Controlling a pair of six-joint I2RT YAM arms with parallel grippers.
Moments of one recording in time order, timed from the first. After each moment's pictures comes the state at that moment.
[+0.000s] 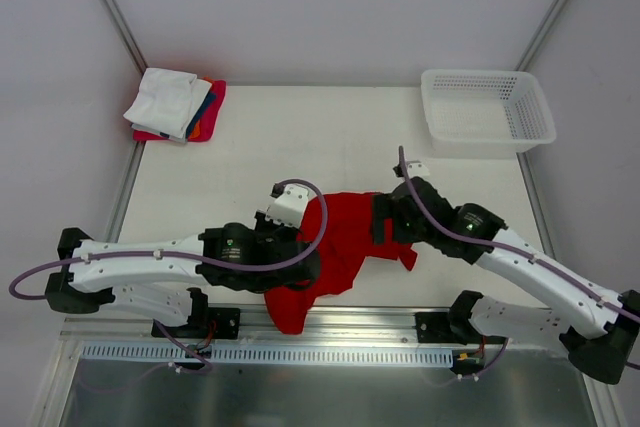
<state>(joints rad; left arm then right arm) -1.49 1.17 1.19 -1.17 -0.95 -0.90 0.90 0.97 1.01 -0.91 0.31 0.60</state>
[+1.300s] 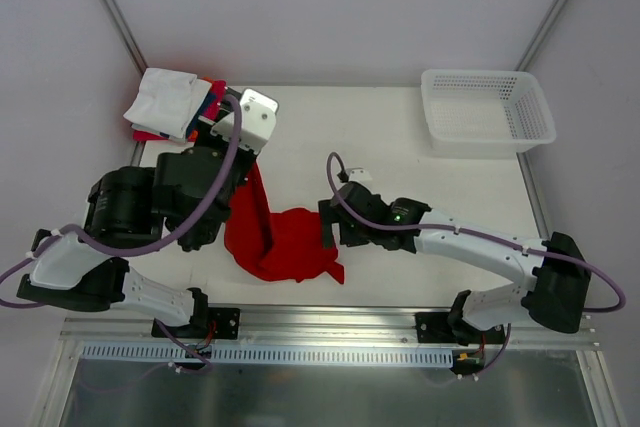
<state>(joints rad) -1.49 1.27 2.04 -1.07 -1.30 0.17 1.07 1.33 1.00 -0.65 0.27 0.77</state>
